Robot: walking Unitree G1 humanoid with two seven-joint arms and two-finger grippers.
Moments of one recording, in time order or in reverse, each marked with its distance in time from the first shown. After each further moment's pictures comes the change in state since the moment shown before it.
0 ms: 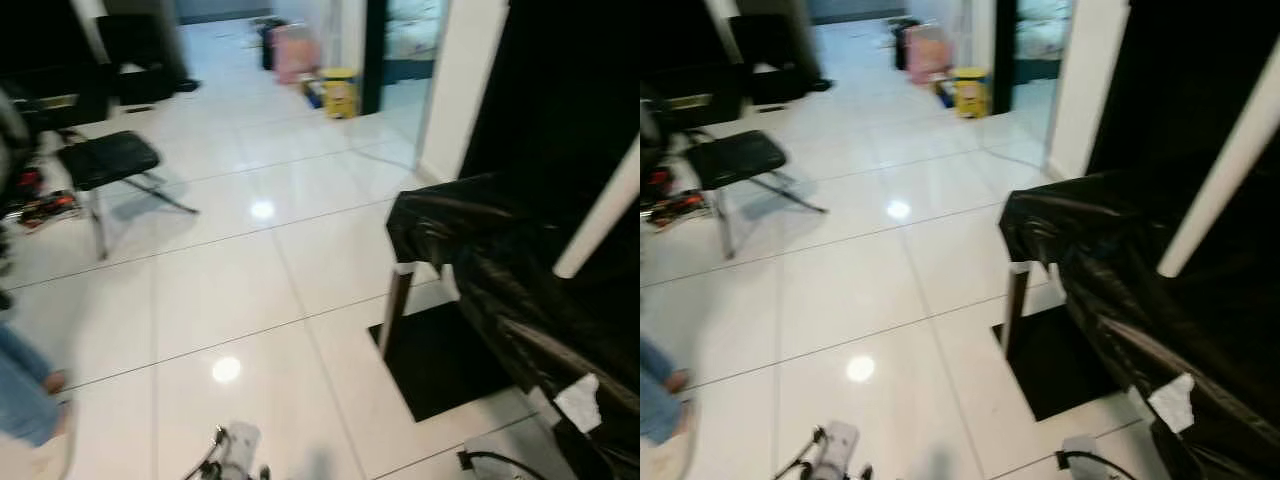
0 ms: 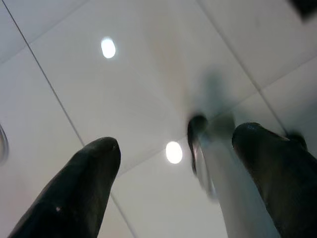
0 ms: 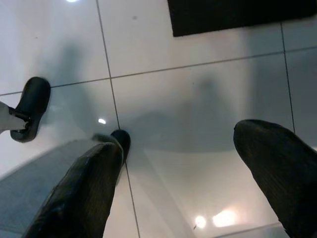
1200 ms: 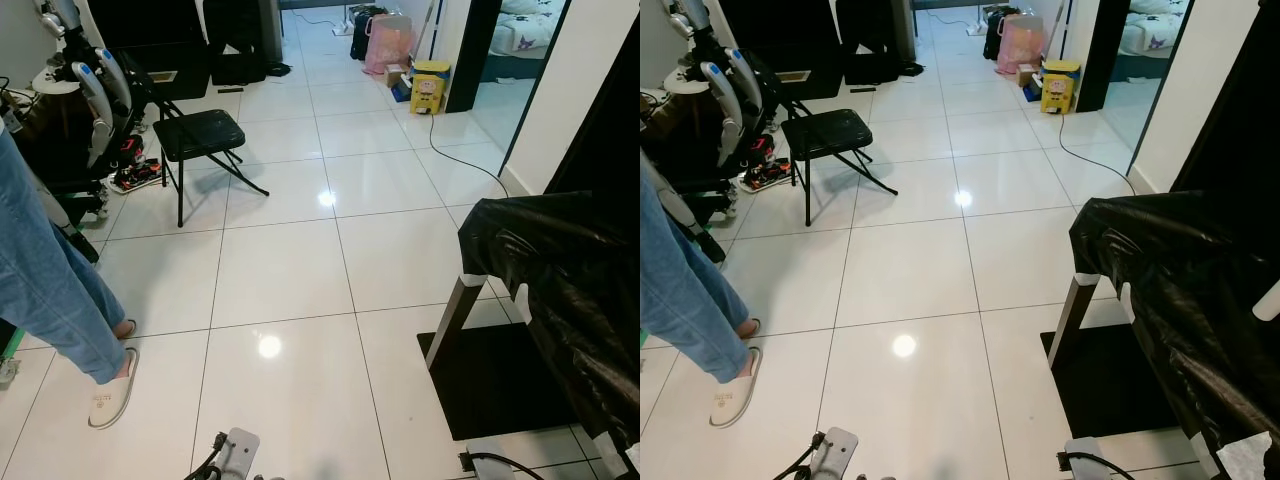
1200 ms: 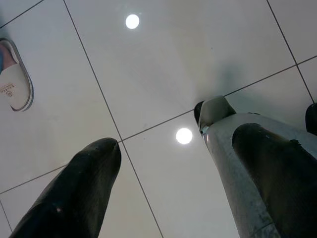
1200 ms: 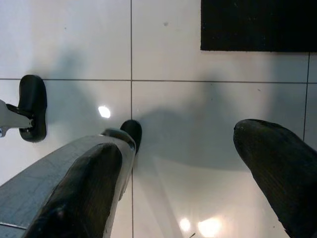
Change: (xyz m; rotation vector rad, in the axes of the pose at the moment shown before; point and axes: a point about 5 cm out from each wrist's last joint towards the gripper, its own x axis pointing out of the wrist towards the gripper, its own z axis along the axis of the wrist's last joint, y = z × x) left arm -0.001 0.008 -0.002 0.092 0.015 0.045; right arm -0.001 0.002 -0.007 0.045 0.036 -0.018
